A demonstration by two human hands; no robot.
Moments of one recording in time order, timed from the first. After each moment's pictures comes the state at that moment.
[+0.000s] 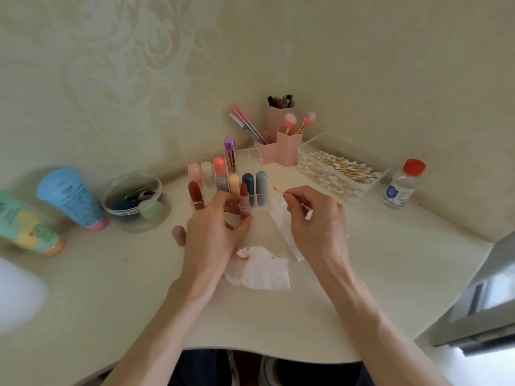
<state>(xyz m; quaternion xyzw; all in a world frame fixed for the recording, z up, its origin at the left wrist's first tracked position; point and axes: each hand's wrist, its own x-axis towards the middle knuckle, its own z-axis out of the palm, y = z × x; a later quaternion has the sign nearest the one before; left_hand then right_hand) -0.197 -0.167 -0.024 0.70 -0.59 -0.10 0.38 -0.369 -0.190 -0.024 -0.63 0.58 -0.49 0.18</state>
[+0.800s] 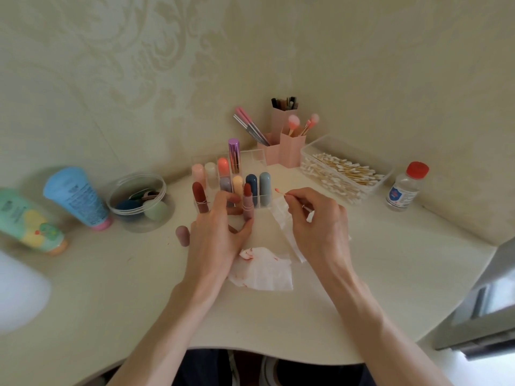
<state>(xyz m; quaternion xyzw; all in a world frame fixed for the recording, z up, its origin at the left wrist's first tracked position) -0.197 -0.164 -0.029 0.70 -0.59 -0.07 0.39 -0.367 -0.188 -0.022 -0.64 0.57 -0.48 0.18</state>
